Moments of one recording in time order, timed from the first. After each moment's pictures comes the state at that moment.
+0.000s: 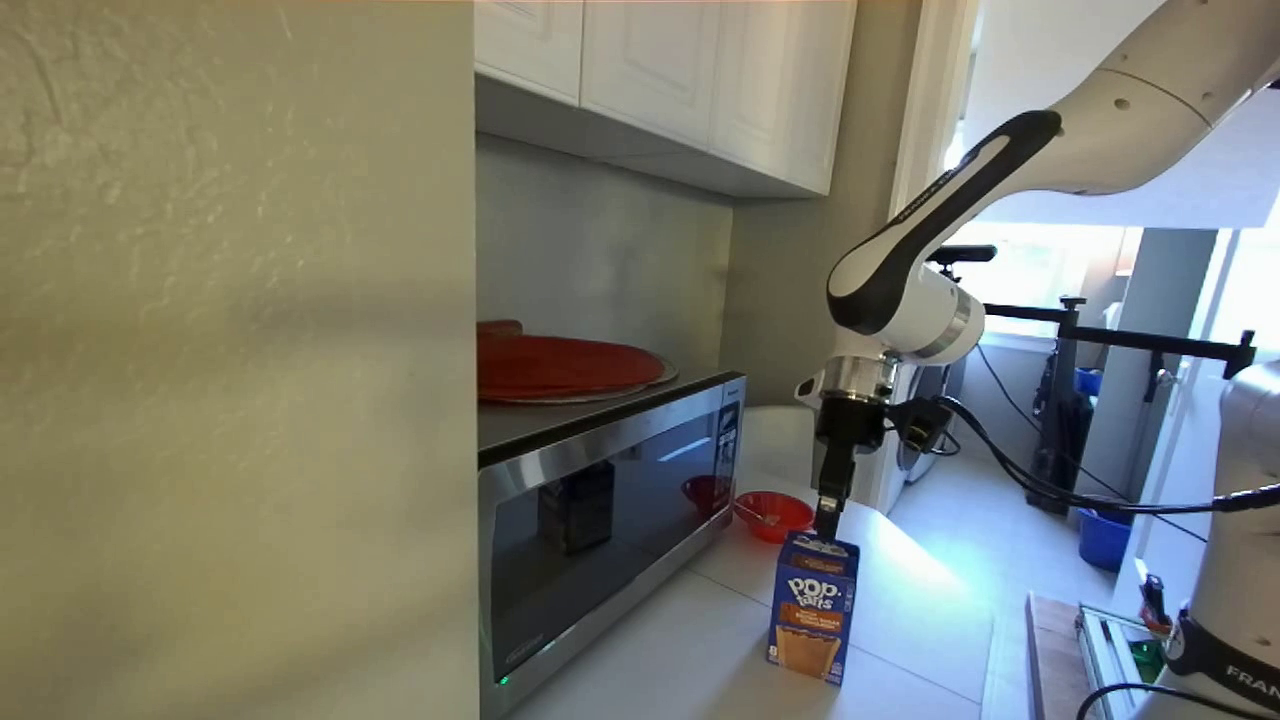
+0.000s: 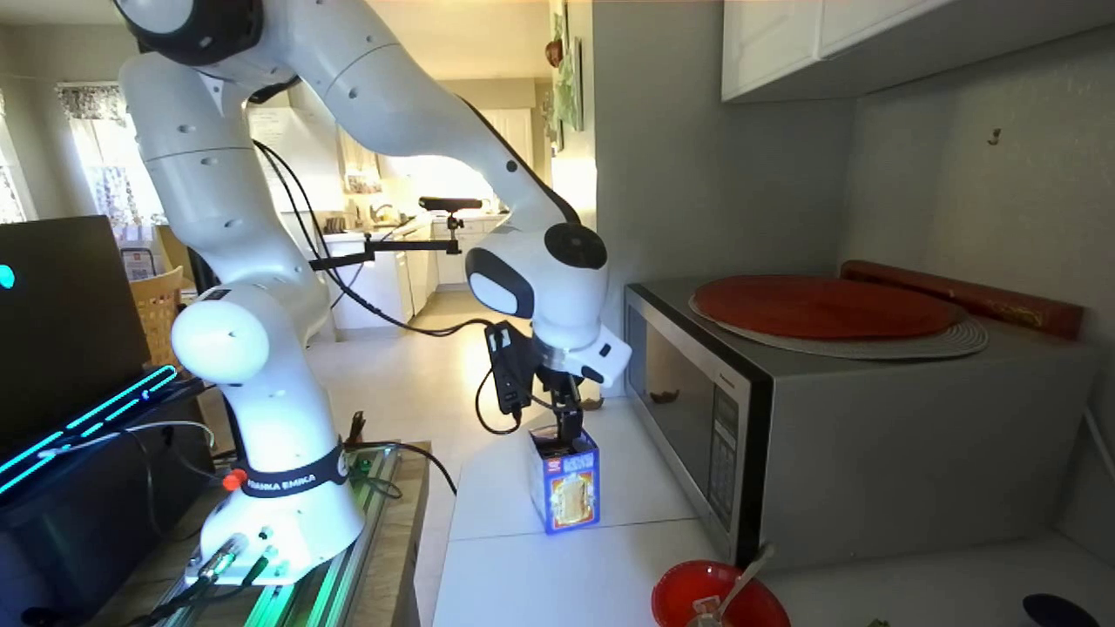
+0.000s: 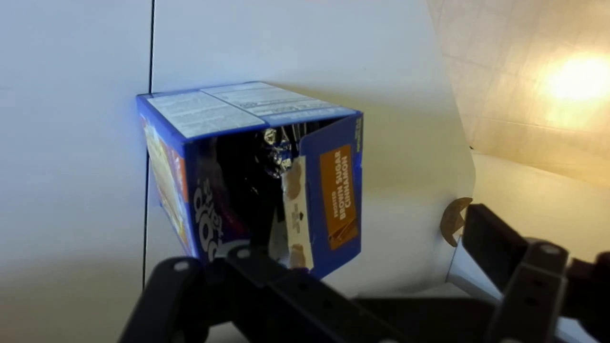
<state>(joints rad) 0.00 -0.16 -0.13 -2.70 0.71 2.32 -0.79</state>
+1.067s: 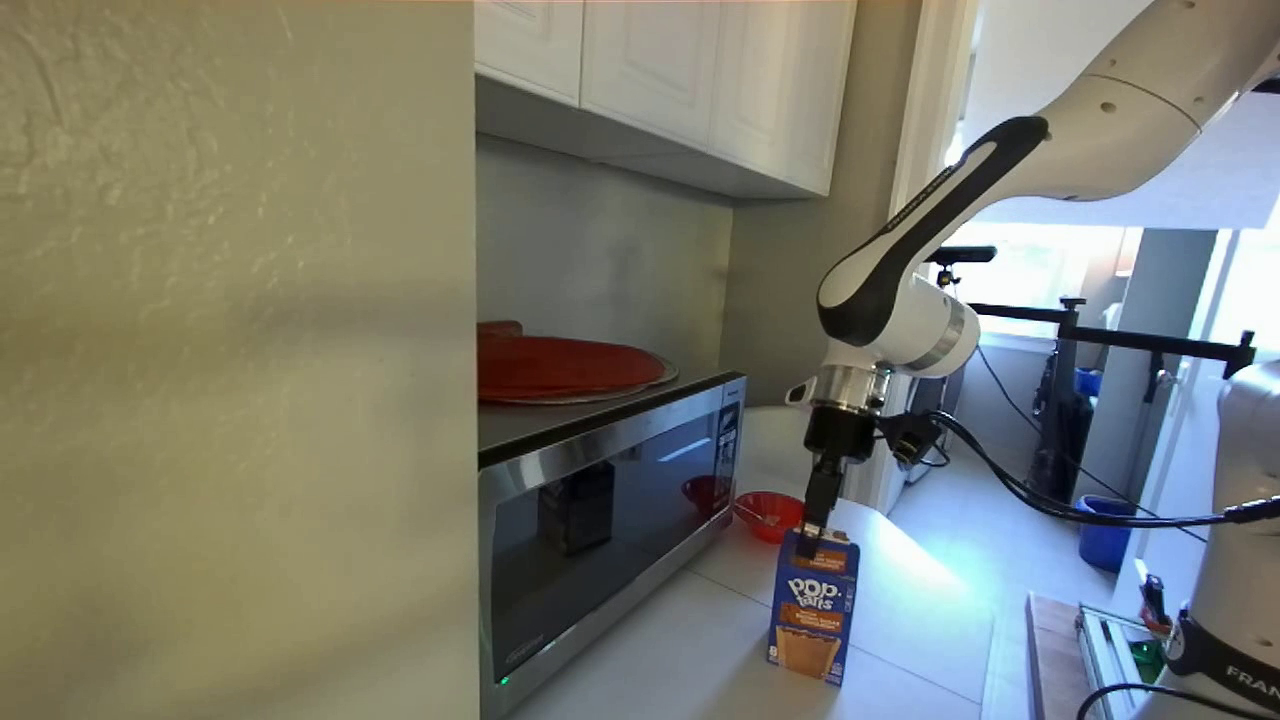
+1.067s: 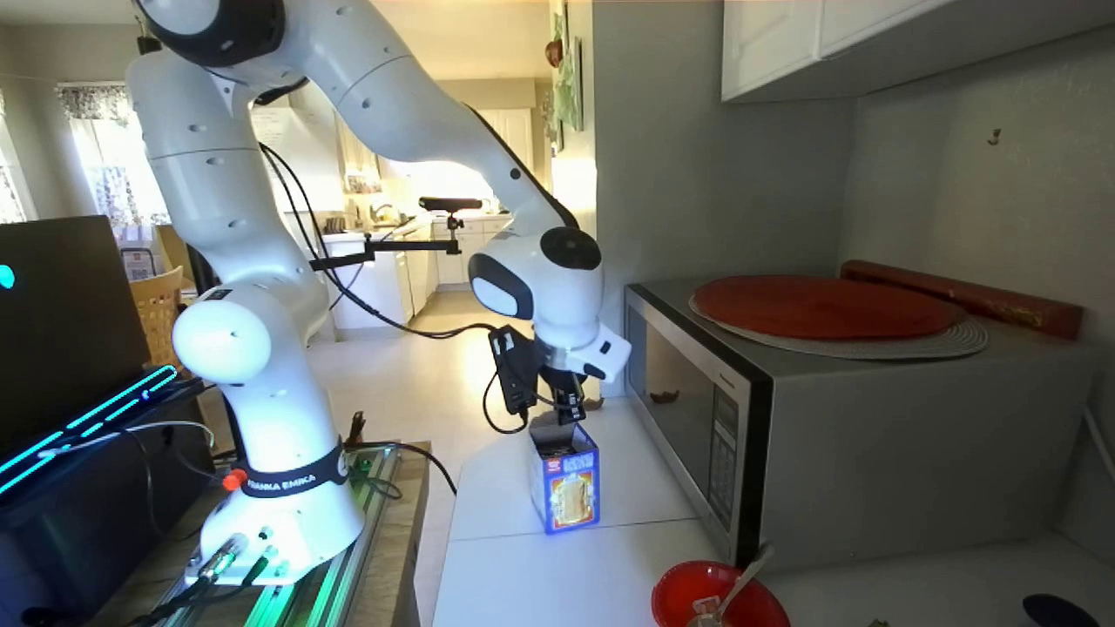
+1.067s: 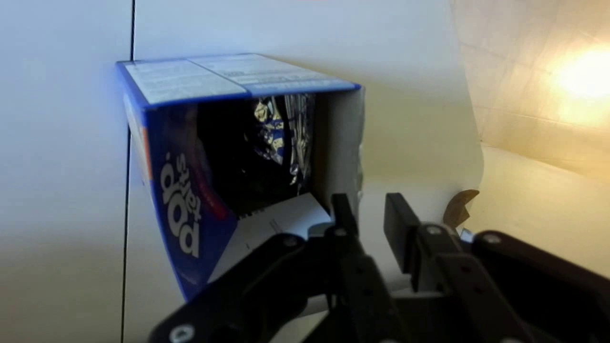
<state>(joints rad) 0.02 -0.13 -0.07 -2.71 0.79 2.40 -0.83</state>
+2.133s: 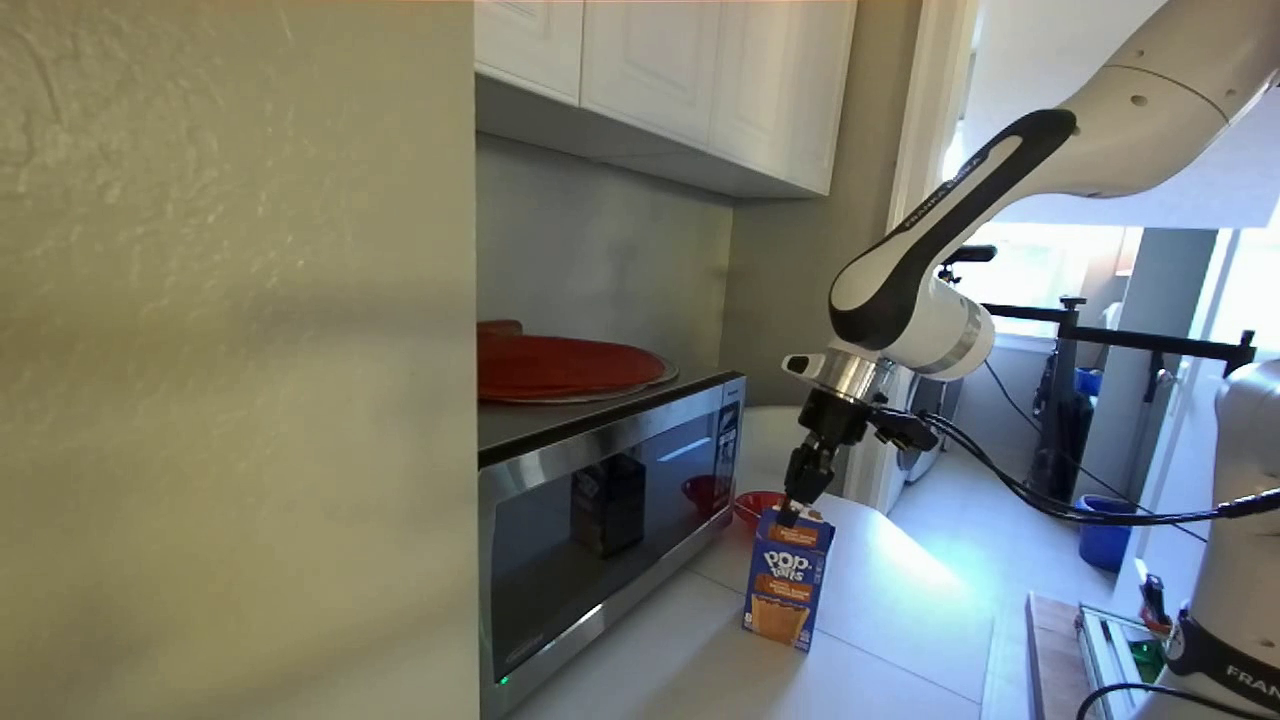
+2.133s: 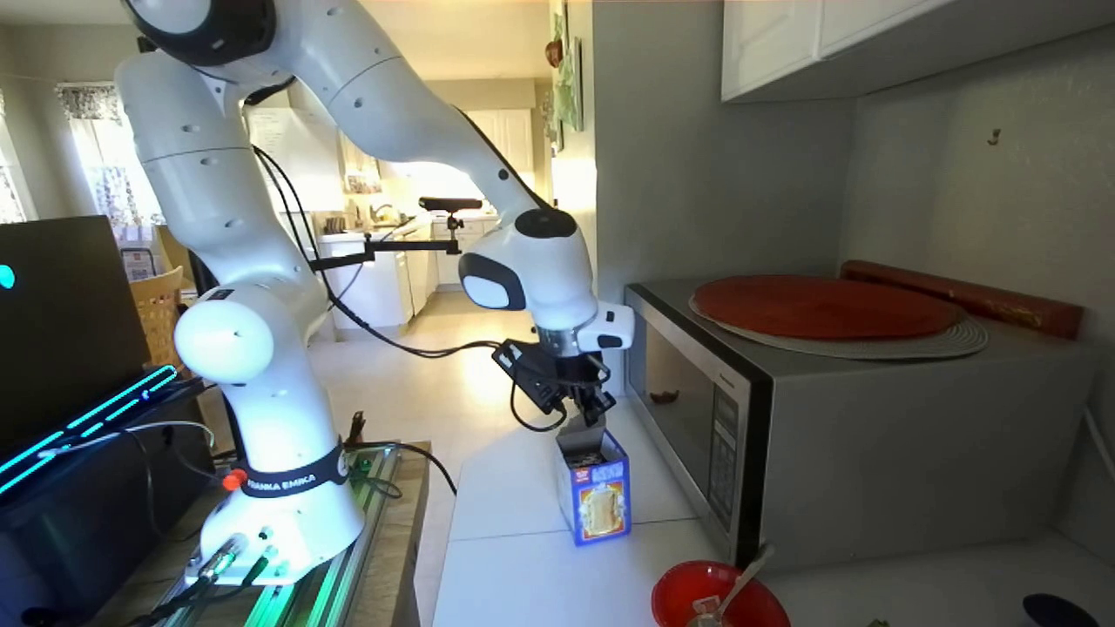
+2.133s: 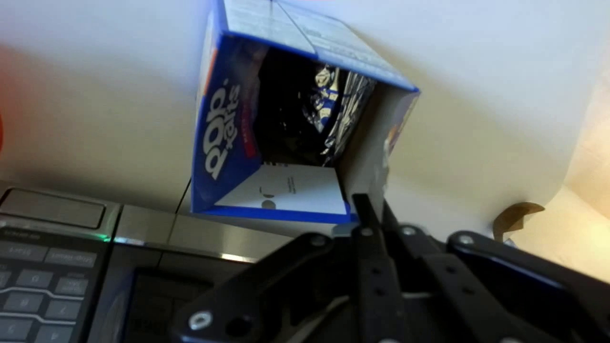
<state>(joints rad) 0.04 -0.17 -0.05 -2.75 0.76 2.70 -1.10</state>
